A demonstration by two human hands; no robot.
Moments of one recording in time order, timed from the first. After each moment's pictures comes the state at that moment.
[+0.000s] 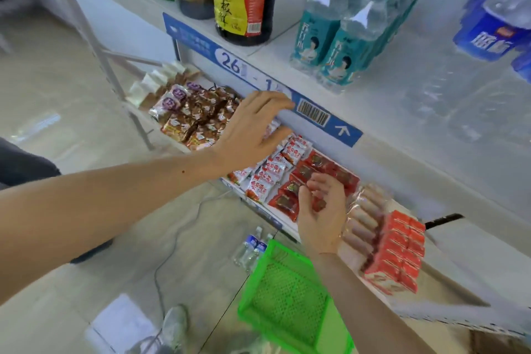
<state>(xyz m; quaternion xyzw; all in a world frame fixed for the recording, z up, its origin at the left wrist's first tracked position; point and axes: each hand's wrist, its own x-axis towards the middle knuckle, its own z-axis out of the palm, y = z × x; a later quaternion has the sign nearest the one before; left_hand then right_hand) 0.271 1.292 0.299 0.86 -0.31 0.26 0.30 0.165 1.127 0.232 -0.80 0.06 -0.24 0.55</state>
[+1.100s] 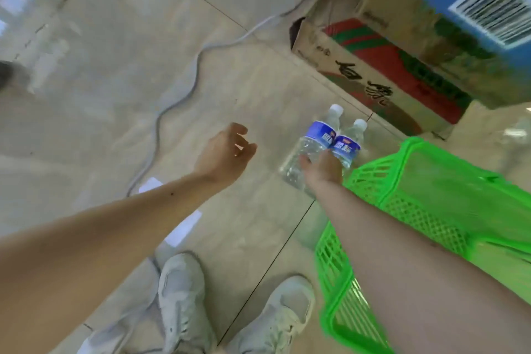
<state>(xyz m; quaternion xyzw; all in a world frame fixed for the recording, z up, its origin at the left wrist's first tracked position) 0.220 1.401 -0.462 0.90 0.12 -0.23 0.36 0.224 1.216 -0.506 -0.87 0.32 0.28 0.27</state>
